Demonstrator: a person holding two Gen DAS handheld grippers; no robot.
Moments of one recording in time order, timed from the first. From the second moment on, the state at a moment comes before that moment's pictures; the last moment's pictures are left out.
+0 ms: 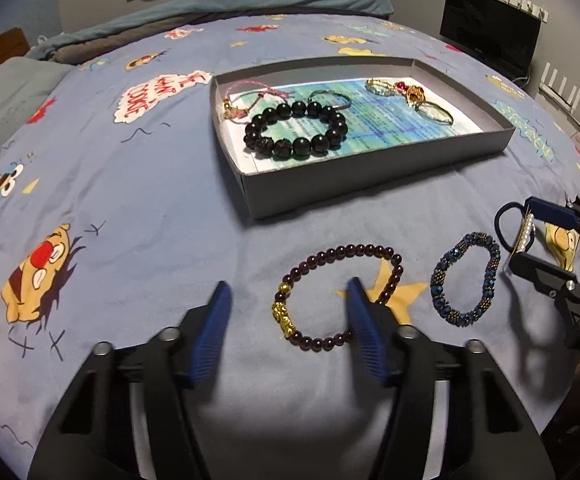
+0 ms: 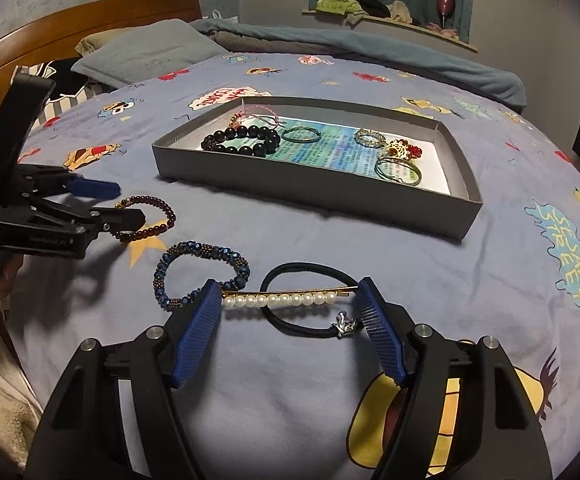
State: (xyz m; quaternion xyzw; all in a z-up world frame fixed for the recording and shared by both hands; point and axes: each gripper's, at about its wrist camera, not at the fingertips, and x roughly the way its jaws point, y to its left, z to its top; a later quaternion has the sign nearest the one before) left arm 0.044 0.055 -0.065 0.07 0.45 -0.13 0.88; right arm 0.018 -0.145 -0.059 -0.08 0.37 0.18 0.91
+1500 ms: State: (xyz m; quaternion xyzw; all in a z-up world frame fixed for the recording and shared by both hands) left arm 0.117 0.021 -0.014 0.02 0.38 -0.23 0.90; right arm 0.134 -0.178 -0.026 -0.02 0.36 0.12 0.92
